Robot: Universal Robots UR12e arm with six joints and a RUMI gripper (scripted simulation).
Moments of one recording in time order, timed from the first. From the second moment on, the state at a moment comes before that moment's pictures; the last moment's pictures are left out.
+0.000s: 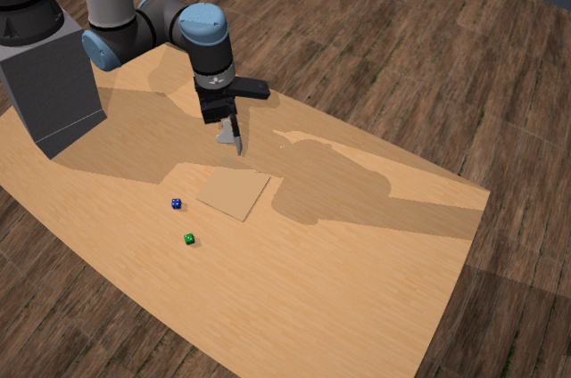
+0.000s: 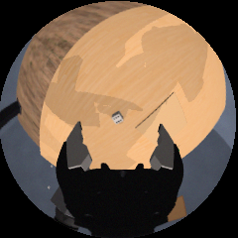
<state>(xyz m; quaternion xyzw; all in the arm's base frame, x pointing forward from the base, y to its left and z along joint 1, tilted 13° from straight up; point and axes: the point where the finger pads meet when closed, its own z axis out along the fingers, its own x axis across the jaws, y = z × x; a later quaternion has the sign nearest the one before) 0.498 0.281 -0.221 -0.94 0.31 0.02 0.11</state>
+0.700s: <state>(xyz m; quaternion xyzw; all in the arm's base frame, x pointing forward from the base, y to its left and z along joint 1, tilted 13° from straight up) 0.497 0.269 -0.165 -0.94 0.31 0.02 0.11</state>
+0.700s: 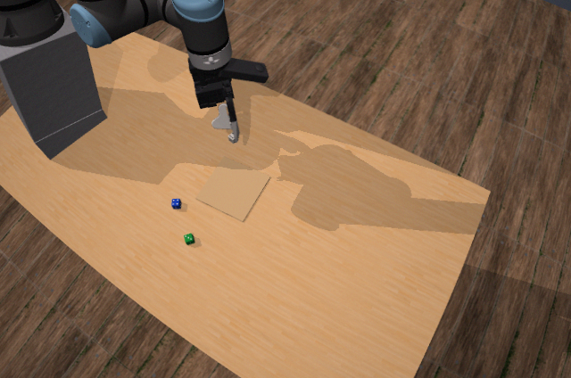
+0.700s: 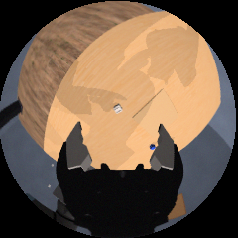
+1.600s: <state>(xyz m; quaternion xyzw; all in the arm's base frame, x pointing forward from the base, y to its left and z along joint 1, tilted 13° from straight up) 0.496 0.257 -0.111 -0.94 0.31 0.02 0.11</state>
